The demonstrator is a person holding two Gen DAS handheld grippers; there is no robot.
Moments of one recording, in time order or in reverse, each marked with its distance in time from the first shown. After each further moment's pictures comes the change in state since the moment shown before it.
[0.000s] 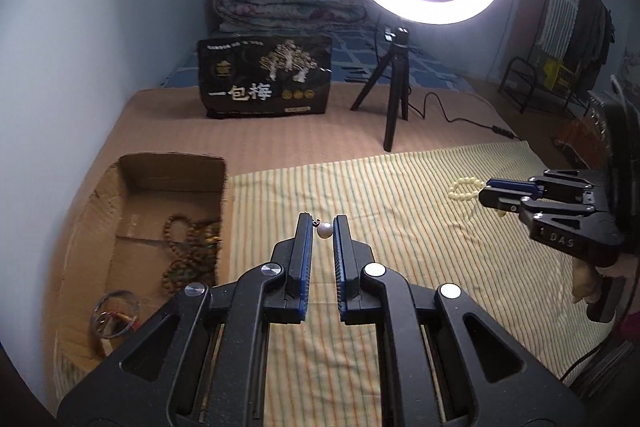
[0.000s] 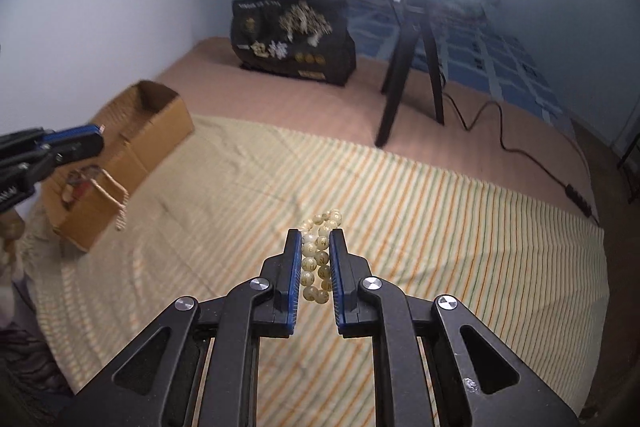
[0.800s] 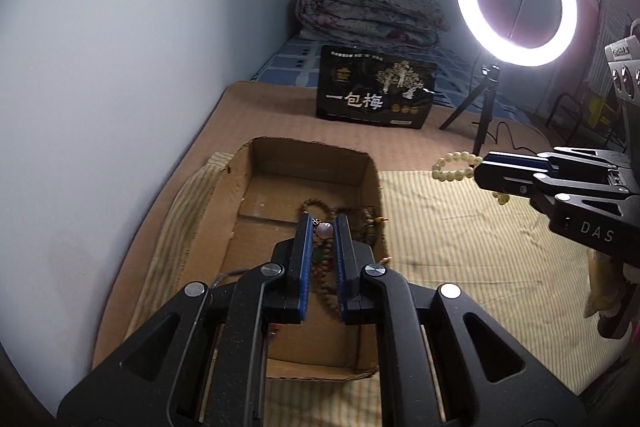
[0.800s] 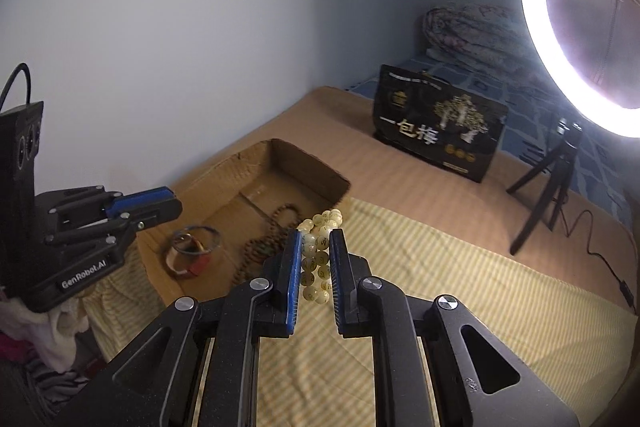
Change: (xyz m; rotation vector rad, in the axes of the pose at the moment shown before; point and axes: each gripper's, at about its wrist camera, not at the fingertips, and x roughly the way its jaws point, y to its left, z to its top) left arm -0.049 0.118 -0.029 -0.125 -0.049 0.155; right arm -0.004 0.167 0.074 -0.142 -0.112 0.189
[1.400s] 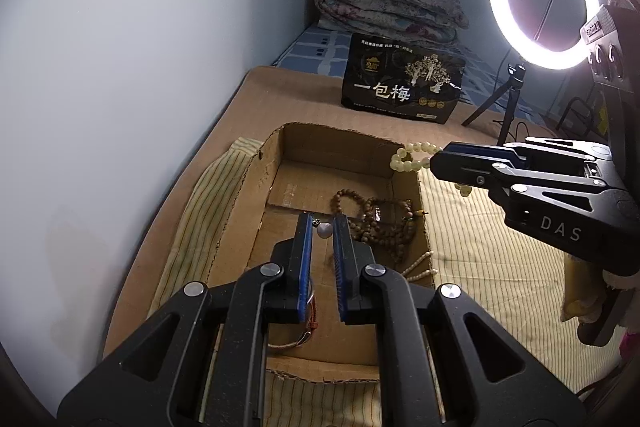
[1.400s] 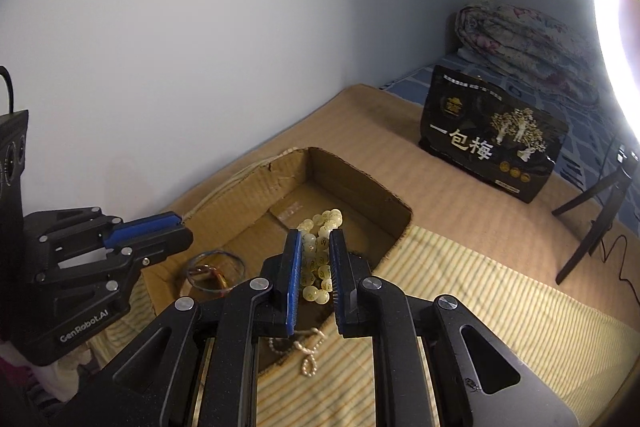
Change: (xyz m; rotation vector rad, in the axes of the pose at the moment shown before) left arm 0.012 0.033 -0.005 -0.042 0.035 0.025; right arm 0.059 0.035 0.026 -0.030 0.018 0.052
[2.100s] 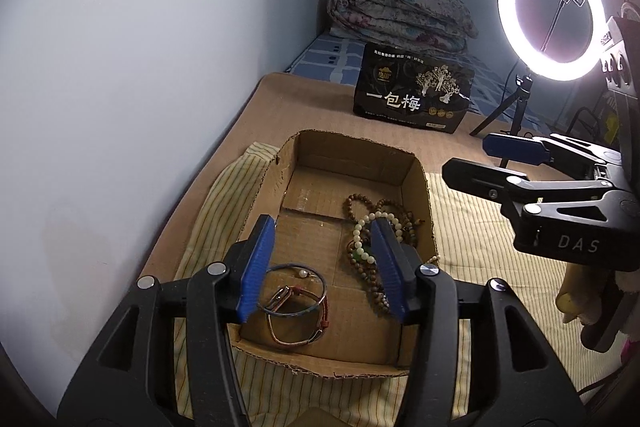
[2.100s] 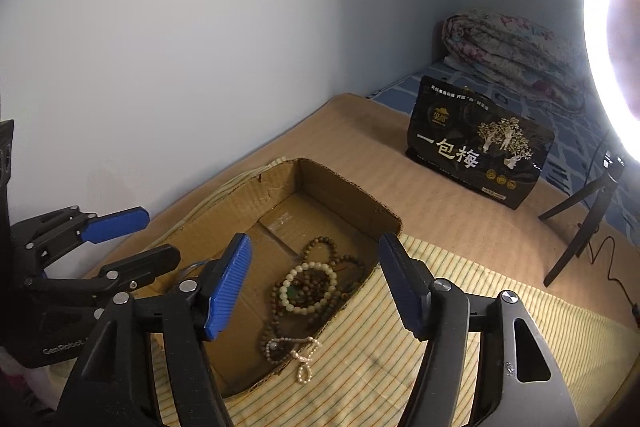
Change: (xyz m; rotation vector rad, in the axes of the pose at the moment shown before) left arm -0.011 0.005 -0.001 -0.024 -0.030 0.032; right arm -0.007 0.004 0.004 0.008 -0.030 -0.070
